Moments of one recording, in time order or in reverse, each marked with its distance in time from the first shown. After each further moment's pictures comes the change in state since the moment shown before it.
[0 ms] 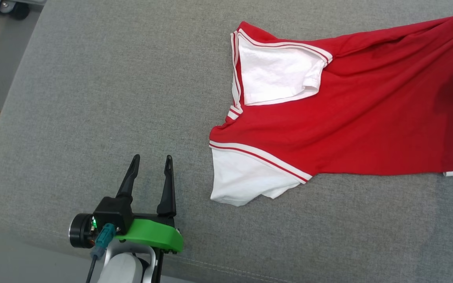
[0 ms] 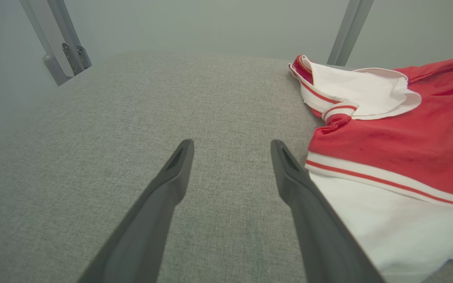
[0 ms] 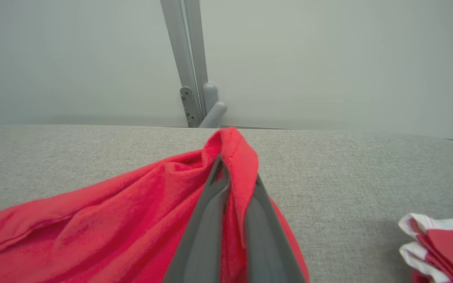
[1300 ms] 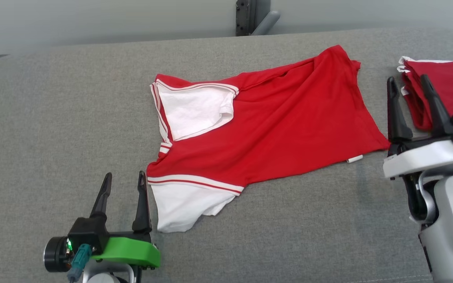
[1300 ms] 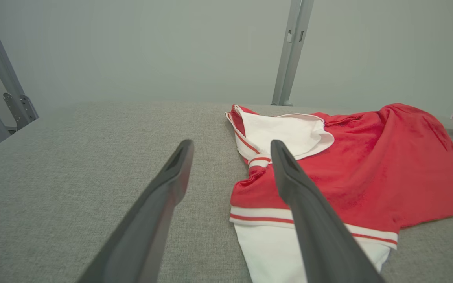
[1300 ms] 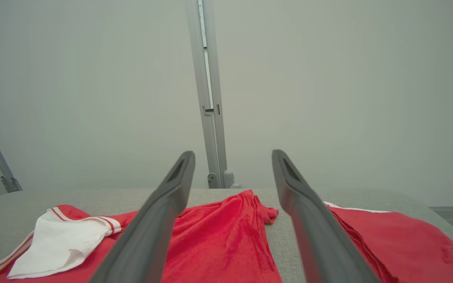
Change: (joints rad) left arm 0.091 0.003 0.120 -0.048 0.052 -0.020 0.000; right arm 0.725 0.186 -0.050 -0.987 0.021 0.000 -0.117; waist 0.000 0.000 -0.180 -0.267
